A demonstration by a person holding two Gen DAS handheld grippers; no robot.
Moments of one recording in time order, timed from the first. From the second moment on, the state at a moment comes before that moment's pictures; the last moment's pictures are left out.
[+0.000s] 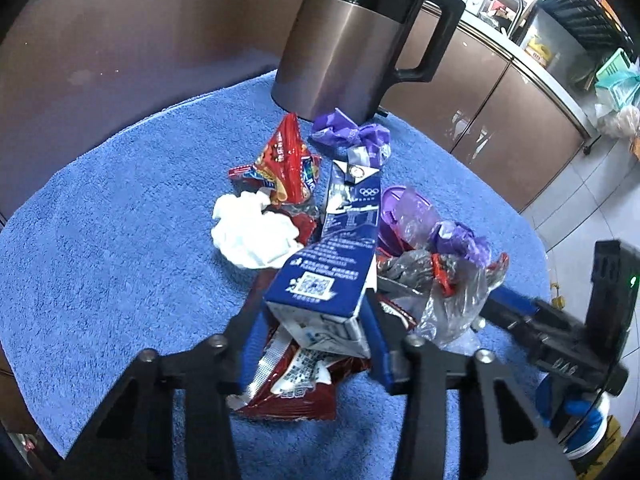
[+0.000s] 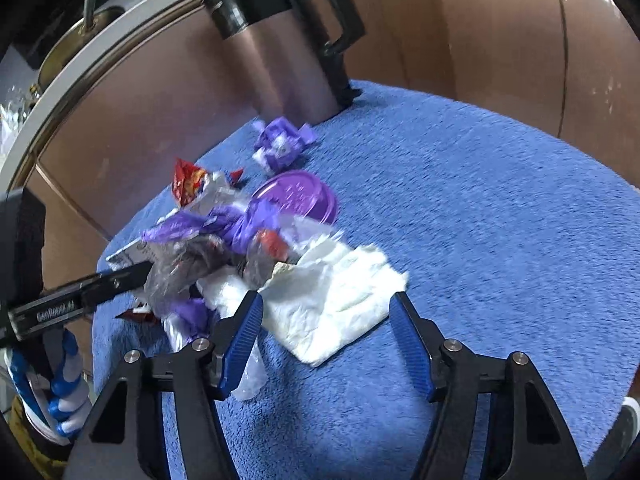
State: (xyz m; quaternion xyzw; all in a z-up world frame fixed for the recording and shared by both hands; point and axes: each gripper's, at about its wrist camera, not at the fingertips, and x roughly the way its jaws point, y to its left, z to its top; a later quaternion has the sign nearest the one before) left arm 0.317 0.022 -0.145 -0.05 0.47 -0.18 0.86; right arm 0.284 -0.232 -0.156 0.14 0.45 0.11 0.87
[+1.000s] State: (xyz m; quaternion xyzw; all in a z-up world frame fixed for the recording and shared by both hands) left arm 0.220 0.029 -0.032 -0.07 0.37 -0.18 0.91; right arm 0.167 -0.256 -0.066 0.15 0.35 0.13 0.91
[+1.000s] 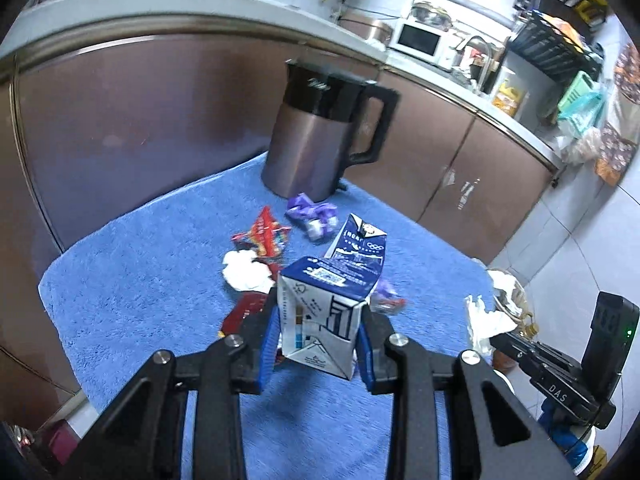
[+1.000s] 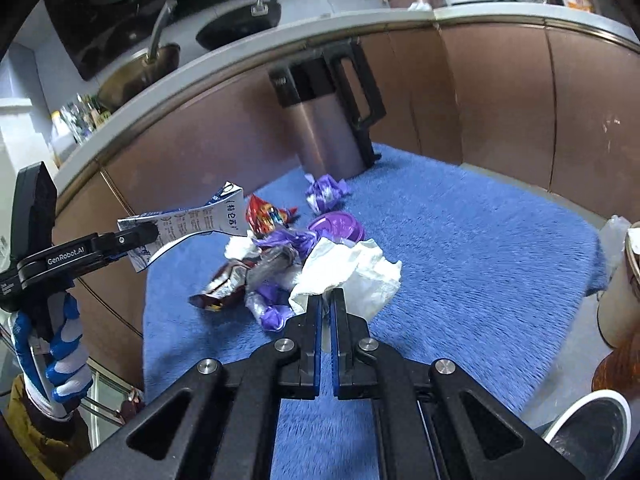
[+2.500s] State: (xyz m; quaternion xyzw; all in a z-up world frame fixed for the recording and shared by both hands) left arm 0.088 -0.335 -0.071 0.11 0.40 -0.46 0.79; right arm -0.067 -0.529 -0.176 0.30 0.36 -0.26 0.84
